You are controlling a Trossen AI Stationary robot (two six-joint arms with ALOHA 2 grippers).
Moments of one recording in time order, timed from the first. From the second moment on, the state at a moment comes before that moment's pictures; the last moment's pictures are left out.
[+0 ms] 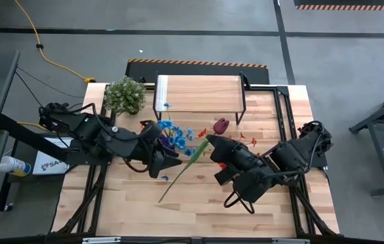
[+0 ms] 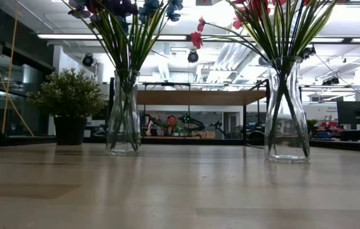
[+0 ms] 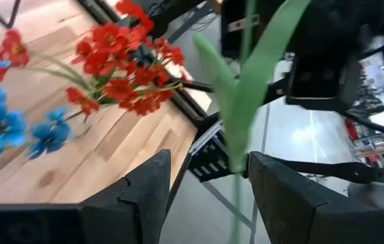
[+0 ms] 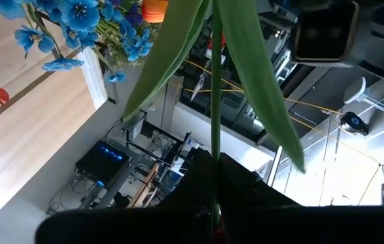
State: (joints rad) left arm -0.45 1.44 1.82 -0.82 -0.35 -1.06; right arm 0.58 1.88 2.36 -1.14 1.20 -1.33
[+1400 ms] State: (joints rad) left arm -0.44 1.49 1.82 -0.84 -0.30 -1.10; right arm 0.58 1.89 2.36 -1.09 1.14 -1.34
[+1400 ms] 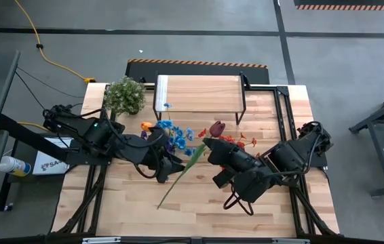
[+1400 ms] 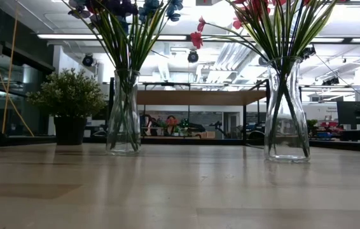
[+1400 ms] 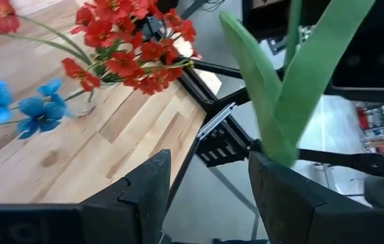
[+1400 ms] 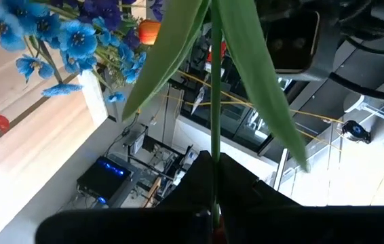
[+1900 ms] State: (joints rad) left arm -0.44 1.49 1.82 -0.88 -0.33 -1.11; right arm 0.59 1.89 2.36 -1.18 1.15 -1.26
